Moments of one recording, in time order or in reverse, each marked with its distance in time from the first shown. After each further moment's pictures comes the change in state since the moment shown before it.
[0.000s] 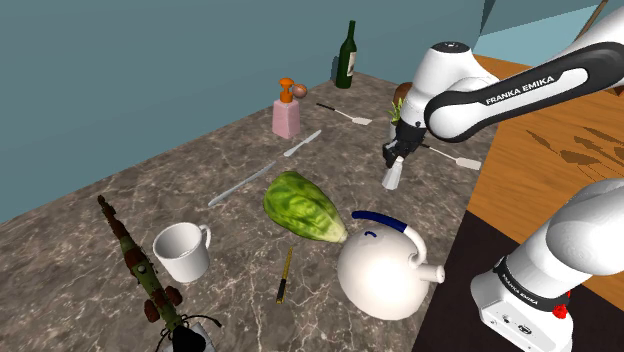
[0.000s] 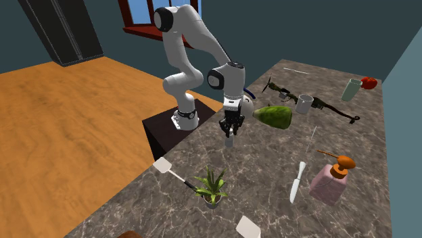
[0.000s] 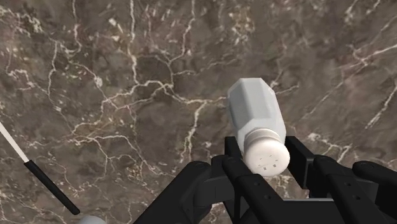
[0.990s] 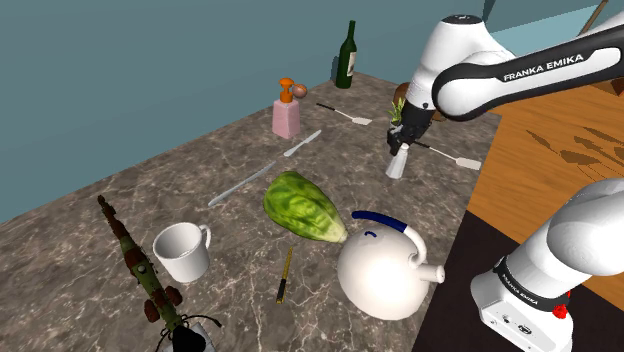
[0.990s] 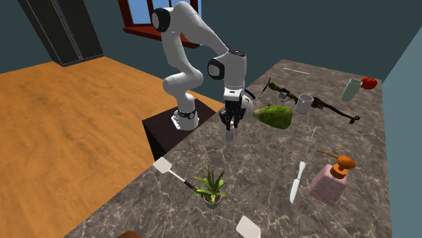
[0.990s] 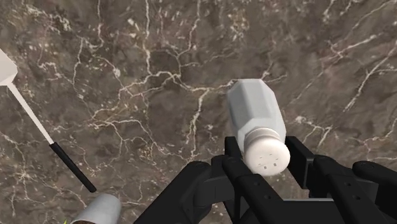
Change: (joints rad) arm 0.013 -0.084 -0.013 0.065 0.020 -0.148 -0.025
